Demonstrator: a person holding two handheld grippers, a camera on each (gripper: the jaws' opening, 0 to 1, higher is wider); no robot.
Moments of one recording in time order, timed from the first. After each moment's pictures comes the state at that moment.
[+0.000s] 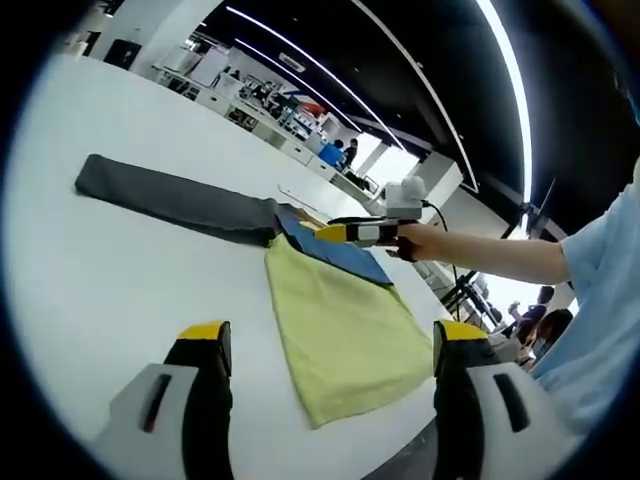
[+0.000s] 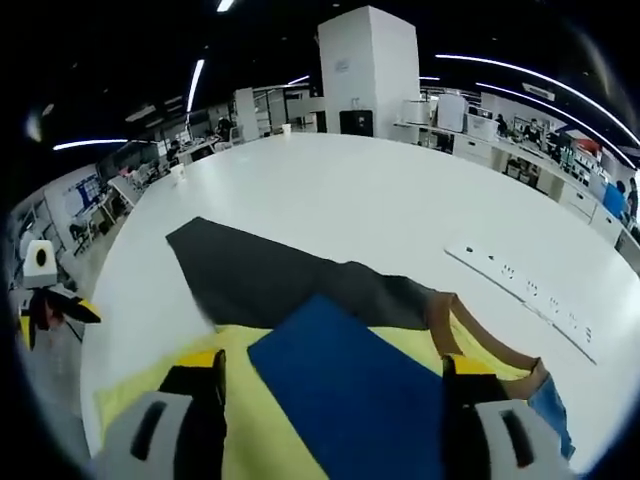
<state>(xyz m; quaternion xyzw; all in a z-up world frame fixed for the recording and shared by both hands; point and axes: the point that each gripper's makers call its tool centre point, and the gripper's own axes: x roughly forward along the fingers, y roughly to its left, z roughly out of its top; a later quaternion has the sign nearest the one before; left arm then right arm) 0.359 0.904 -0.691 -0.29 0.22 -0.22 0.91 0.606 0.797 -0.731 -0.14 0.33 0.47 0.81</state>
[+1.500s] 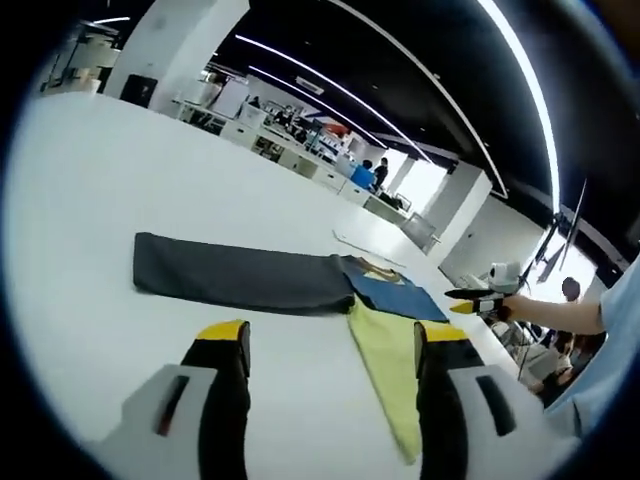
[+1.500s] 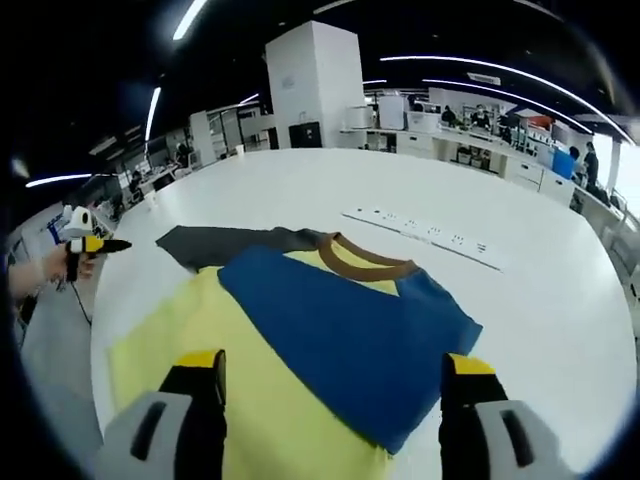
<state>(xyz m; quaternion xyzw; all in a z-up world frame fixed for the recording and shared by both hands) 0.414 1.024 -0.680 -0.26 0.19 -0.12 0.94 0.573 0.631 -0.713 -0.09 0.33 0.39 0.86</state>
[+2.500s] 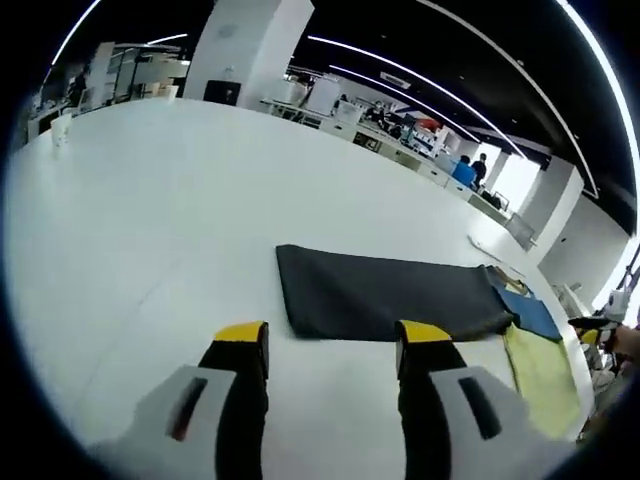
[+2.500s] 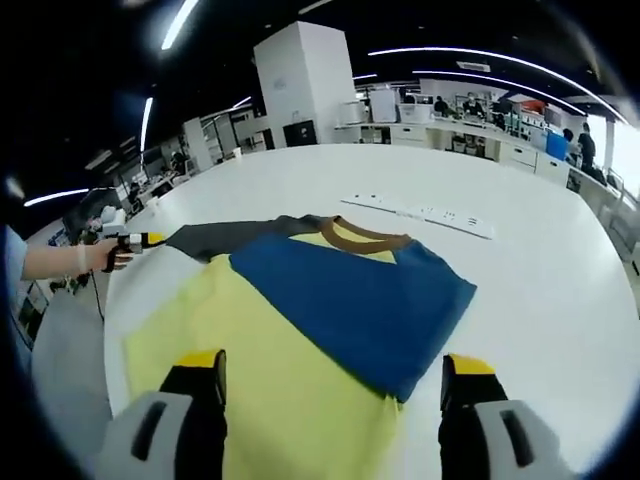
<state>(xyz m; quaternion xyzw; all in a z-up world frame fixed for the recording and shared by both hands) 0.459 1.143 -0.751 -0.22 0.25 0.08 0.94 0.547 0.612 -0.715 -0.06 0.34 0.38 0.85</state>
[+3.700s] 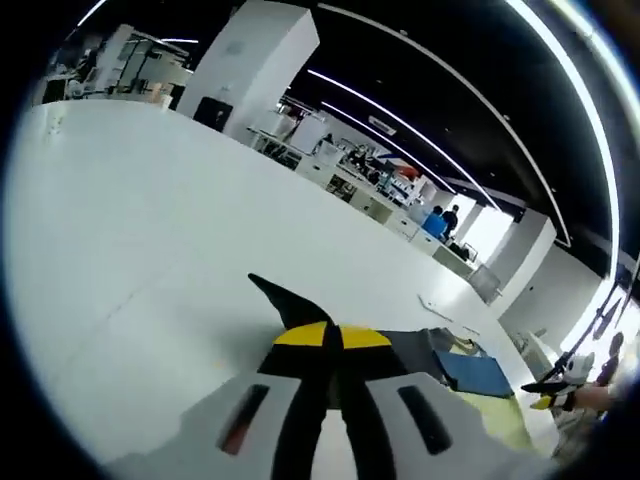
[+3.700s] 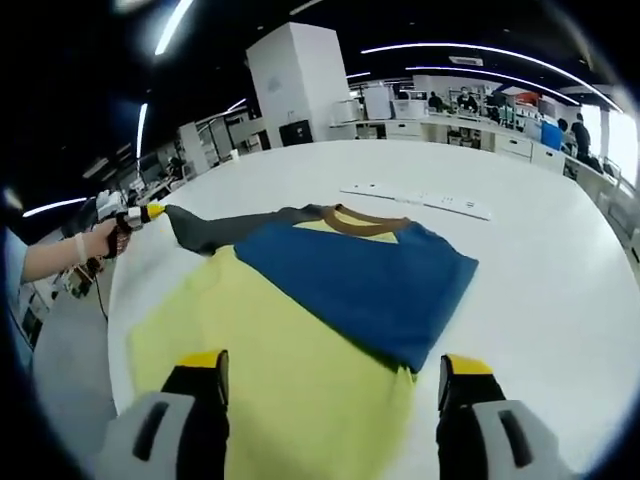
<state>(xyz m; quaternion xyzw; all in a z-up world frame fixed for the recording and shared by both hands) 0.497 1.101 -0.661 -0.28 0.13 0.02 0.95 0.537 0.606 -0.729 -0.05 0.35 0.38 0.85</state>
